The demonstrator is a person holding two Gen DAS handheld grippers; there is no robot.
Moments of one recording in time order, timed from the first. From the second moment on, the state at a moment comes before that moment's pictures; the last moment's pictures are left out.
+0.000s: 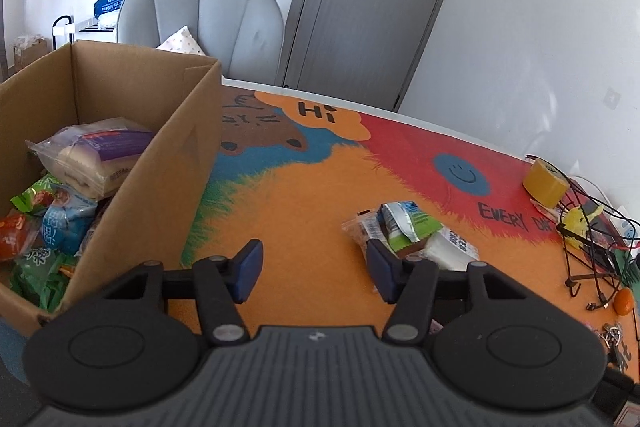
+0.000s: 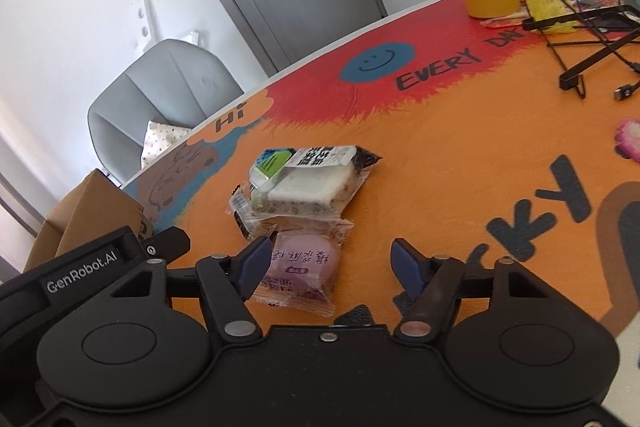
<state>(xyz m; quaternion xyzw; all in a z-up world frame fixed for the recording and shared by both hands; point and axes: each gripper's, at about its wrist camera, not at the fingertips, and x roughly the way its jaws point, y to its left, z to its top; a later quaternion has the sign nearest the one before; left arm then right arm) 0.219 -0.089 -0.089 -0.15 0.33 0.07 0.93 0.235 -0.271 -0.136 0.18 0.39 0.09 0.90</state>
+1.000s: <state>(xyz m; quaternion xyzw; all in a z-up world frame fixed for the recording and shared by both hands) 0.262 -0.142 -0.113 -0.10 0.35 0.05 0.93 0.219 -0.347 -0.139 0.21 0.36 0.02 0.91</state>
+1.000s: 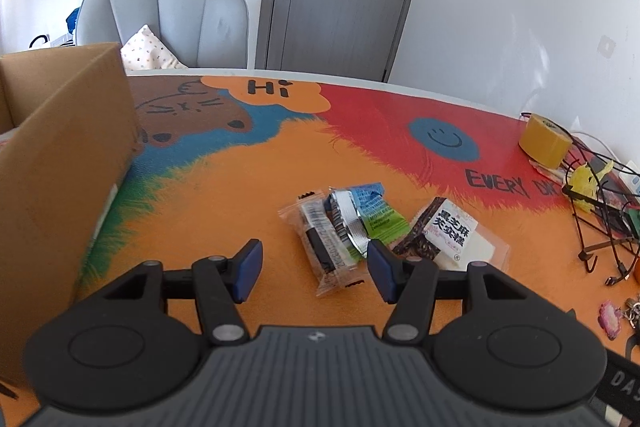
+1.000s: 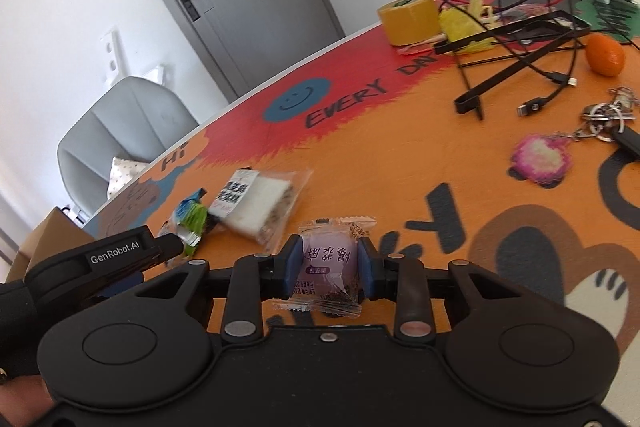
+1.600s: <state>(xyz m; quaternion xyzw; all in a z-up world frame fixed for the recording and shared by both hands) 0.257 -0.131 -0.116 -0.09 0.35 0.05 0.93 0.222 -0.325 -0.139 0.15 0.36 0.02 0.92</state>
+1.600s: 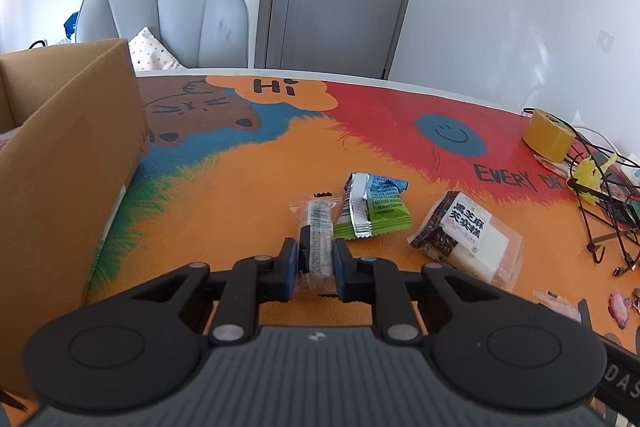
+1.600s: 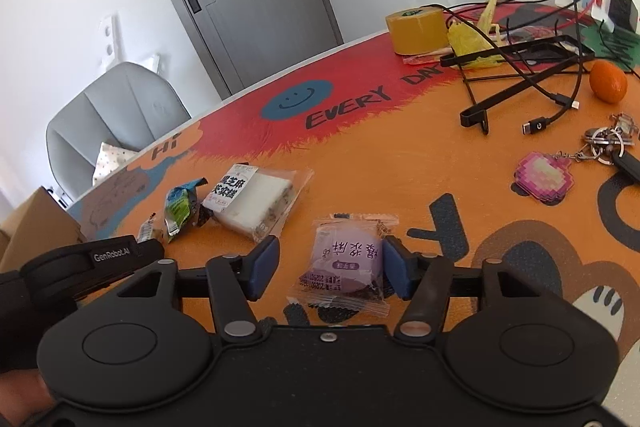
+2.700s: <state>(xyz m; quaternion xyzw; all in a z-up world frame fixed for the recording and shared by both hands) 0.138 -0.088 -0.052 -0.12 0.25 0.01 0.96 0.140 -0.276 -0.087 0.14 0.29 0.05 0.95</state>
